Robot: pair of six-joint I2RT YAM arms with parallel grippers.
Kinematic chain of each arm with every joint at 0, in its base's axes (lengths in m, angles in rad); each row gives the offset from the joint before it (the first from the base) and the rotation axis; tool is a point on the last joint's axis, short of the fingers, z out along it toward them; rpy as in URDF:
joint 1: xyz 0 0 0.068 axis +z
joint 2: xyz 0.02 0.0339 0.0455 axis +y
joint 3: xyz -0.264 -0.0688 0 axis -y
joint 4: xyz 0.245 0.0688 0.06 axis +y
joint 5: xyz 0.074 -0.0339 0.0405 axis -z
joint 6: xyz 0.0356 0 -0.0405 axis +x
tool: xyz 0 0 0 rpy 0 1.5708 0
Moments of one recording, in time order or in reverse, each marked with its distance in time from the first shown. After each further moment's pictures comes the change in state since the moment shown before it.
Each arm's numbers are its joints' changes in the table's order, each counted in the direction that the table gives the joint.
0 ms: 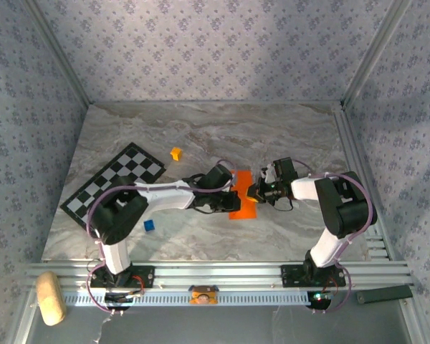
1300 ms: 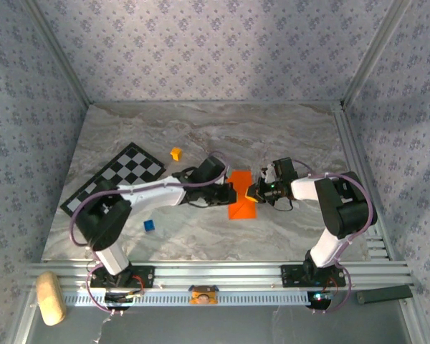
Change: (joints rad) left arm 0.055 -0.089 0.040 0.092 0.003 -0.007; right arm 0.005 -0.005 0.000 -0.001 0.006 0.016
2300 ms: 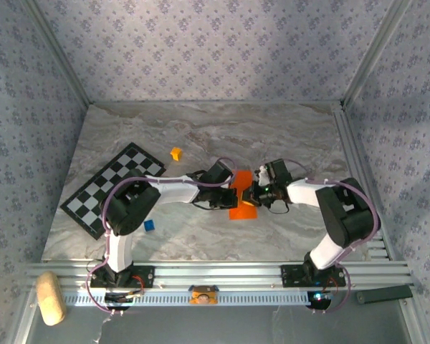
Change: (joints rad) left arm -0.001 0.196 0.008 -0.054 -0.008 0.045; right arm 0.105 -0.056 -0.004 0.064 0.053 -0.013
